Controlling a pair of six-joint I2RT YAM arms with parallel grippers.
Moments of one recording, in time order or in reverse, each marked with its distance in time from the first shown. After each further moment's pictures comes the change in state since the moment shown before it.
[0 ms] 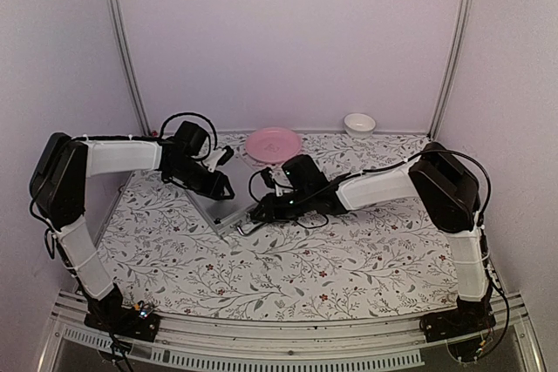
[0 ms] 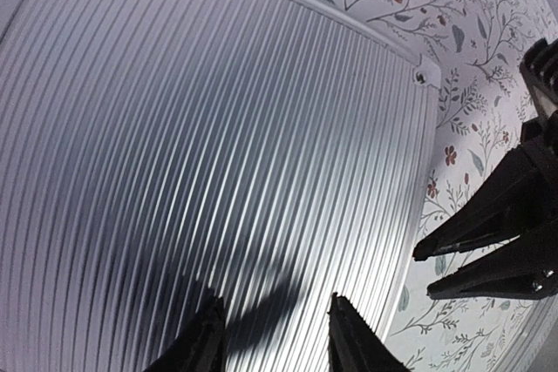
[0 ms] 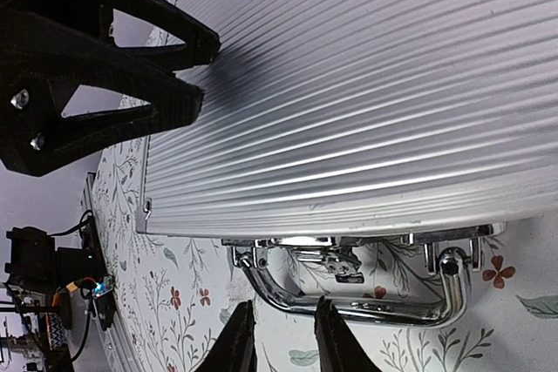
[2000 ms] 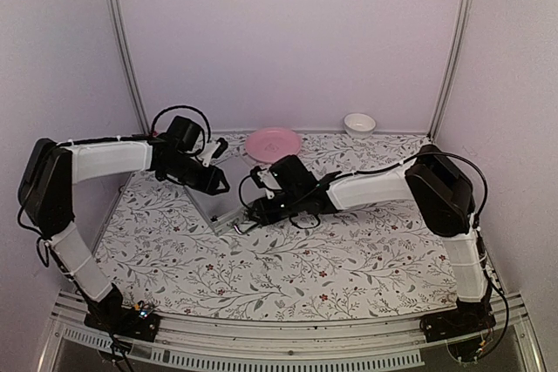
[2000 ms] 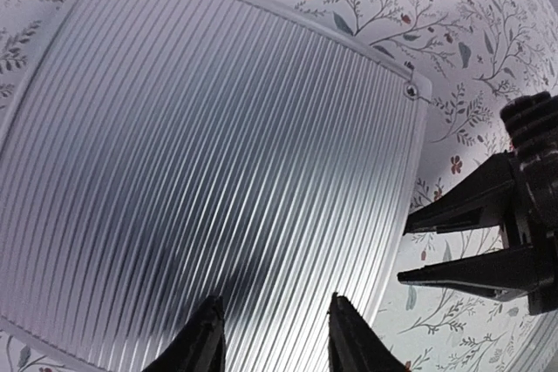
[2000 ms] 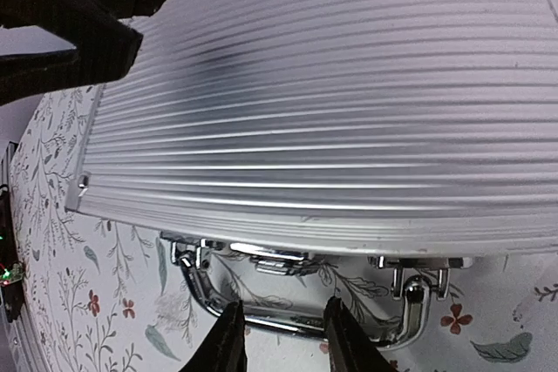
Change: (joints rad) left arm -0.002 -0.064 -0.026 0.013 -0.058 0.001; right arm 0.045 0.051 0.114 -0.131 0.199 -0.249
